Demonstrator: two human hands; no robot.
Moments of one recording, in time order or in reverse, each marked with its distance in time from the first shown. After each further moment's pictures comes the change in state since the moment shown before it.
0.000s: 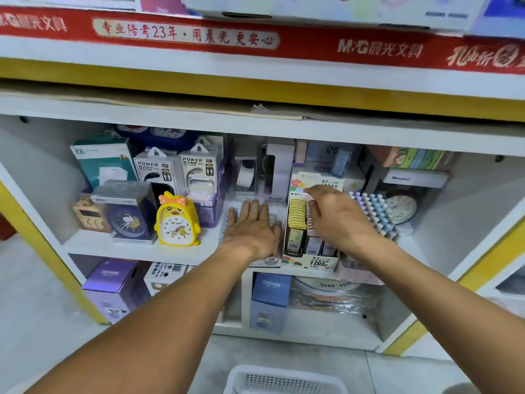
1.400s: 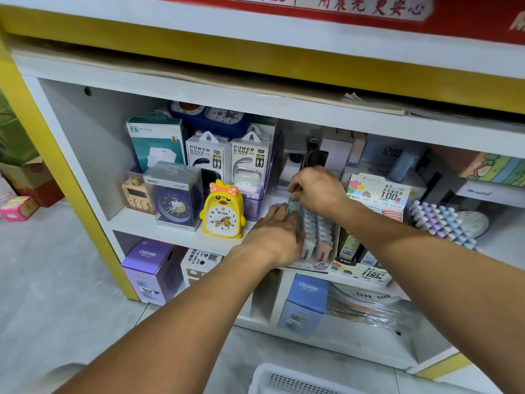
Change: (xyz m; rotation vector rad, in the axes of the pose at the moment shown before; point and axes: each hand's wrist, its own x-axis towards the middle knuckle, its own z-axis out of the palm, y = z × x) left_hand -0.030 -0.052 -0.017 -0.165 -0.004 0.087; right_hand 0.115 -0.080 0.073 -0.074 -0.137 -0.164
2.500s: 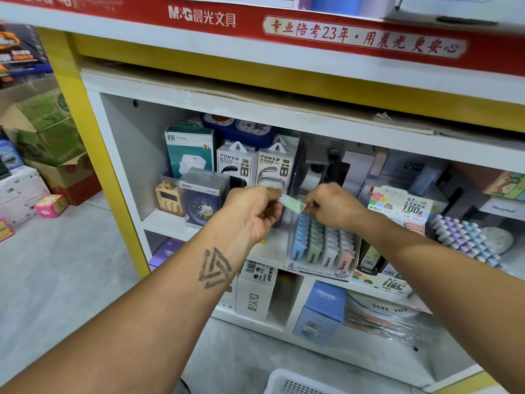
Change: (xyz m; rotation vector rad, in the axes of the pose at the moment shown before) left_hand -0.041 -0.030 -0.086 -1.794 0.319 -0.607; right_hand -0.012 -0.020 -0.007 0.056 -0.103 -0.129
